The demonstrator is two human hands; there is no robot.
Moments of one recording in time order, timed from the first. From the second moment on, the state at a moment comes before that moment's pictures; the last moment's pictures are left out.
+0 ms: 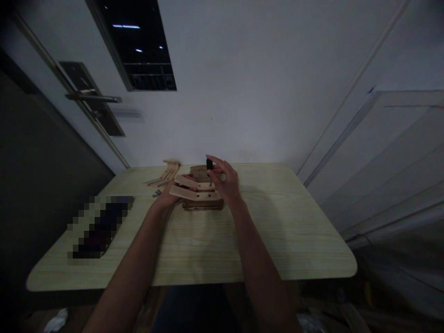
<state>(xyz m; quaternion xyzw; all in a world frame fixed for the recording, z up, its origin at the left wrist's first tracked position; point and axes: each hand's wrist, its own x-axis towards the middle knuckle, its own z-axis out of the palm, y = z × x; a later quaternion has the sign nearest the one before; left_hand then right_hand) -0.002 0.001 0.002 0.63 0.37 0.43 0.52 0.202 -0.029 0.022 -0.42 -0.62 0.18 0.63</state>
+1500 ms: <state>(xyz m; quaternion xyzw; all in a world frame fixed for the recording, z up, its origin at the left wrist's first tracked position) -0.002 0.002 0.000 0.63 0.37 0.43 0.53 0.202 -0.028 0.019 -0.42 -0.60 0.21 0.65</state>
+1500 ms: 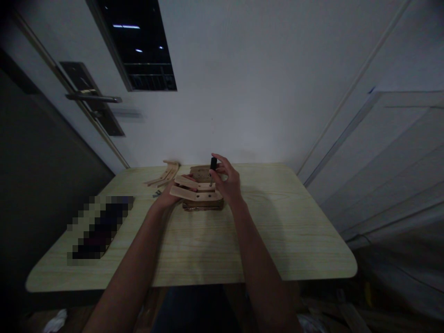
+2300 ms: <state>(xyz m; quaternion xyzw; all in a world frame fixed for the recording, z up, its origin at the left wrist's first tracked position) -0.001 0.001 0.000 0.63 0.36 0.45 0.52 0.203 -0.028 0.020 -0.41 -0.59 0.25 0.65</state>
